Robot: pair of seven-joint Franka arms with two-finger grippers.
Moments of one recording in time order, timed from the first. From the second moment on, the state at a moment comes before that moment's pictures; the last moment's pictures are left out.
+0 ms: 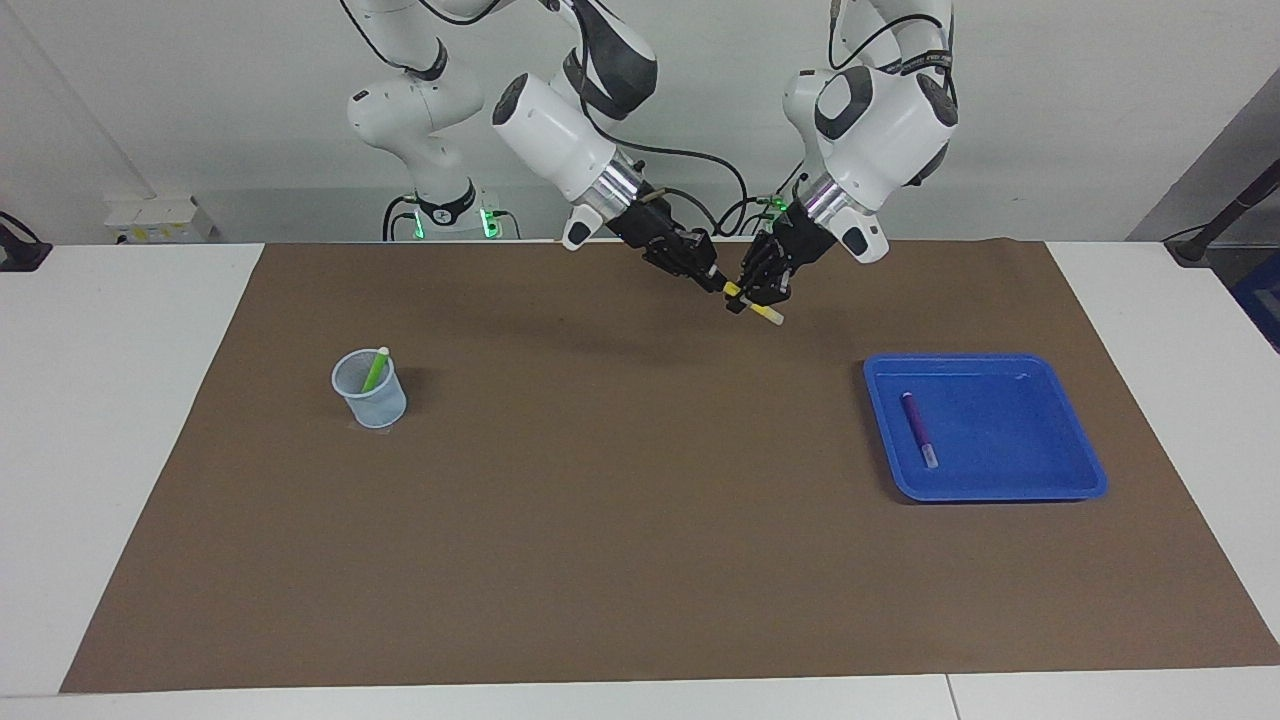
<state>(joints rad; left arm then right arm) -0.38 -0.20 -0.05 -2.21 -0.65 2.25 -1.48 0.58 0.01 0.13 -2.07 0.98 2.67 0.67</state>
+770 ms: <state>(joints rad) -0.32 -0.21 -0.03 -2.22 -0.65 2.16 -1.24 0.43 -0.02 0.12 -2.05 0.78 2.34 0.49</state>
